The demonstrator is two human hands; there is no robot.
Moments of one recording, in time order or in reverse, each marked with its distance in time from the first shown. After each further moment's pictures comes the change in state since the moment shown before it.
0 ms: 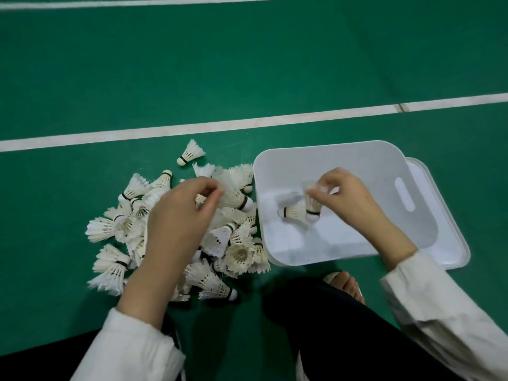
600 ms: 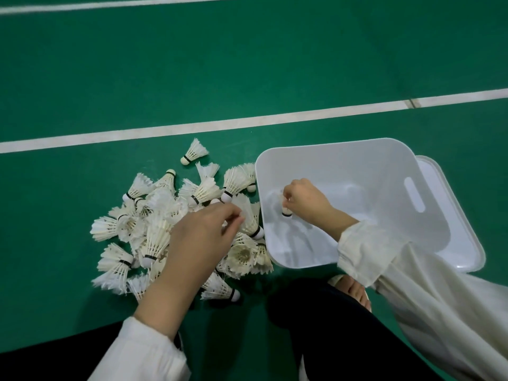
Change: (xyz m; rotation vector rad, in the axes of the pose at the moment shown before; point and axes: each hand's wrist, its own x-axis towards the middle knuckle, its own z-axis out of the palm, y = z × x) left_hand -0.016 -0.004 0.025 0.245 -0.118 0.160; right_hand 0.062 0.025 0.083 -0.431 -0.293 -0.104
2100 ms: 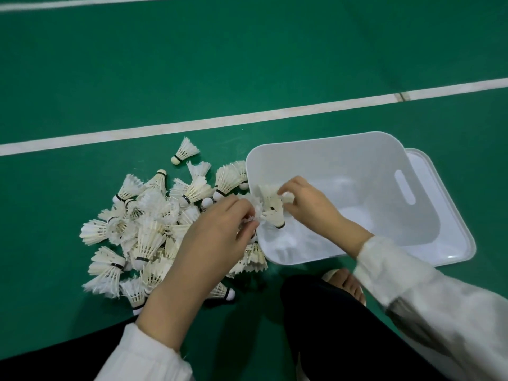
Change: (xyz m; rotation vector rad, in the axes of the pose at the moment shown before) left_hand 0.001 0.022 0.006 -0.099 -0.087 0.166; right_hand -0.047 -0.003 -0.013 0.220 0.115 -0.033
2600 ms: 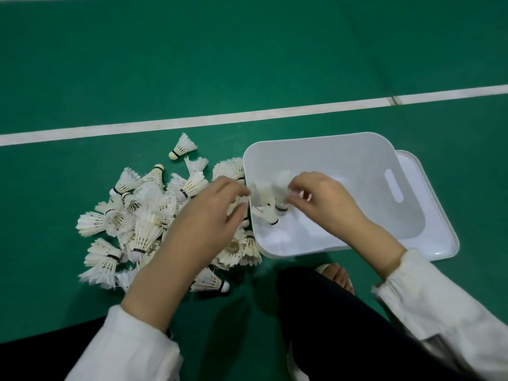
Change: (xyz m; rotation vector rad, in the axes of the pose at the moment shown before) left_hand 0.002 0.002 -0.018 -0.065 -0.024 -0.029; right_hand -0.043 -0.023 -0.047 -0.074 0.147 -0.157
